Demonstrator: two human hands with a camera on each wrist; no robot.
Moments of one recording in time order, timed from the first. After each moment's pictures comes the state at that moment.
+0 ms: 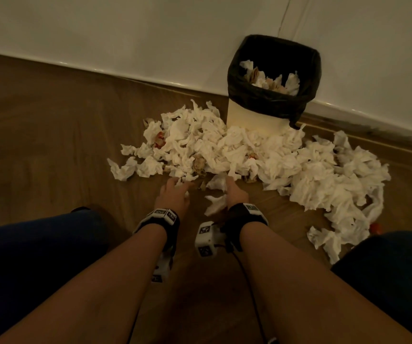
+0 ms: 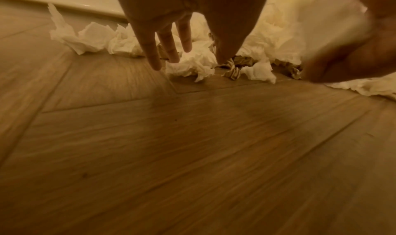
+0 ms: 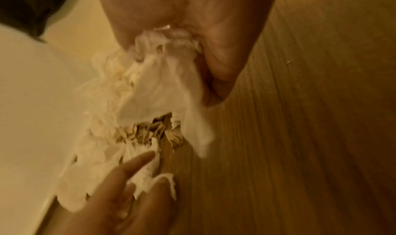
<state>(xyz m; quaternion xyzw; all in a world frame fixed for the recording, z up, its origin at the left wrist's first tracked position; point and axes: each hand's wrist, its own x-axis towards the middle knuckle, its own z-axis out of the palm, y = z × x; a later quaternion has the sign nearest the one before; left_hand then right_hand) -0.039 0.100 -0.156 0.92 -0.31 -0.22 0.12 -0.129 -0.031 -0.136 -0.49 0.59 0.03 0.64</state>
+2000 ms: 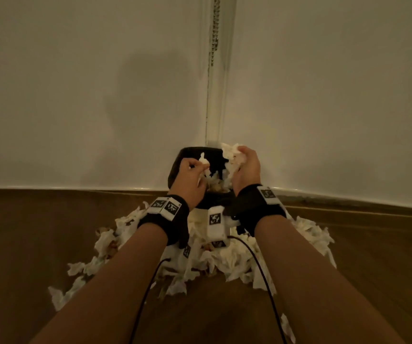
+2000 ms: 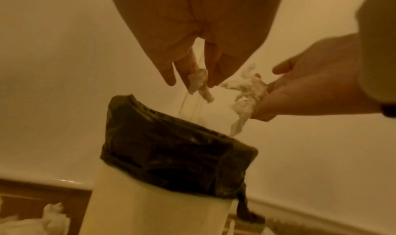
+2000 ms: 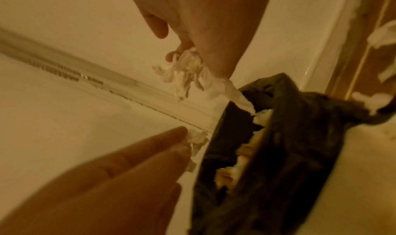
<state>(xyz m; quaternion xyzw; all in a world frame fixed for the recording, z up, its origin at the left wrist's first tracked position) 0.003 -0.115 0.031 0.78 -0.51 -0.04 0.37 -0.087 -0.211 0.071 -0.33 0.32 -0.41 0.79</state>
